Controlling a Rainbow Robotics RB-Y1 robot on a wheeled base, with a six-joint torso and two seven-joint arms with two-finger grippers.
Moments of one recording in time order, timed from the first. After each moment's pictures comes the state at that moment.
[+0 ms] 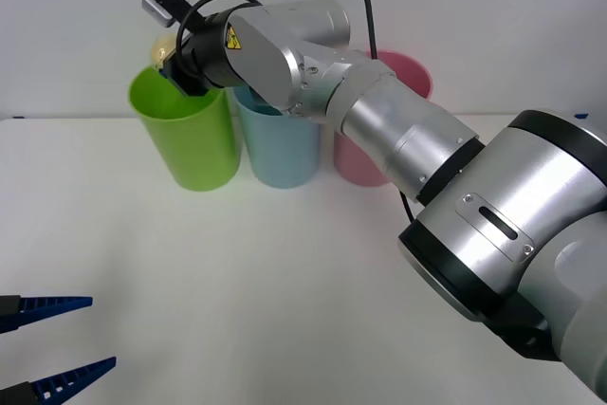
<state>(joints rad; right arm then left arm) -1.35 0.02 0.45 -0.70 2.29 -0.64 -1.04 0.50 0.54 0.54 -2.04 -1.32 -1.43 0.52</state>
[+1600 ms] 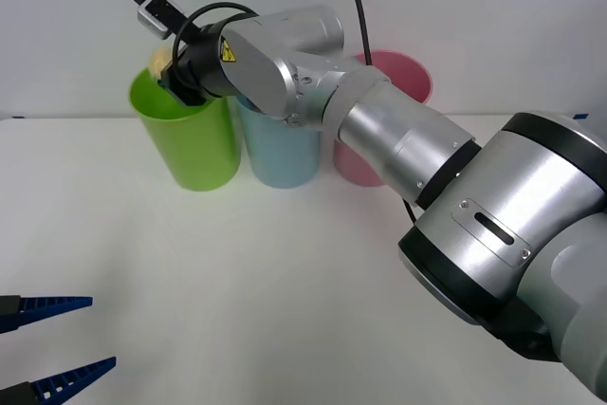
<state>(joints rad) -1.35 0.02 0.51 -0.70 2.28 -0.63 -1.05 0.50 0.54 0.54 -2.04 -1.32 -1.43 0.52</state>
